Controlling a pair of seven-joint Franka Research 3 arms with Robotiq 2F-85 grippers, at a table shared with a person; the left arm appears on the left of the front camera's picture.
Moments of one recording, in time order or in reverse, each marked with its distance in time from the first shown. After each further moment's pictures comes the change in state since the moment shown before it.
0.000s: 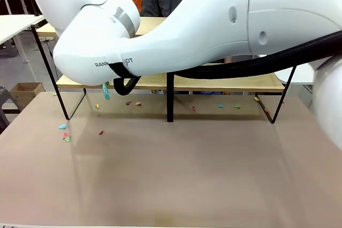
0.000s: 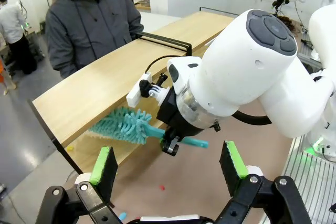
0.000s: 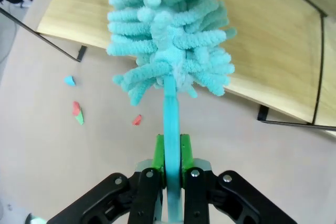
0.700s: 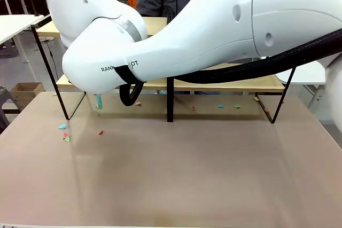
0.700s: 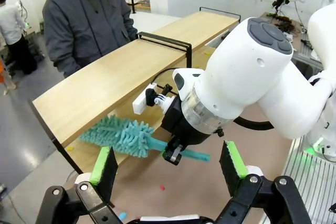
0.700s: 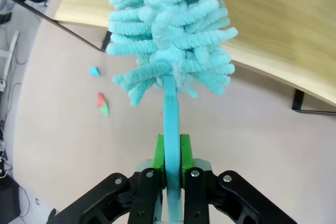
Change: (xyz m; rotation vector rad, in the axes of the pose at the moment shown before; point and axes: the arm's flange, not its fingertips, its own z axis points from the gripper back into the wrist) left arm 0.000 0.000 0.000 0.000 0.000 0.000; right arm -0.017 -0.002 -0.012 0.134 0.037 -0.094
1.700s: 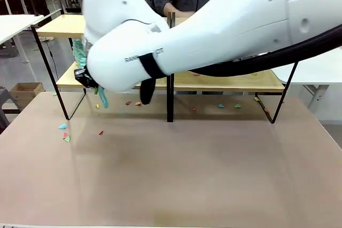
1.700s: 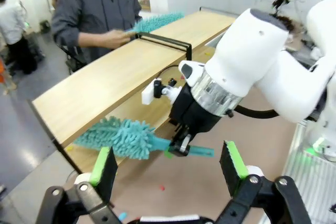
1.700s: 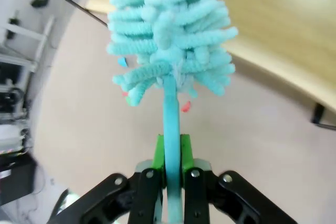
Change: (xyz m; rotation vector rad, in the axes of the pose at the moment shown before) left arm 0.000 0.000 0.000 0.000 0.000 0.000; right arm 0.000 -0.023 0.008 0.195 -0.004 0.046
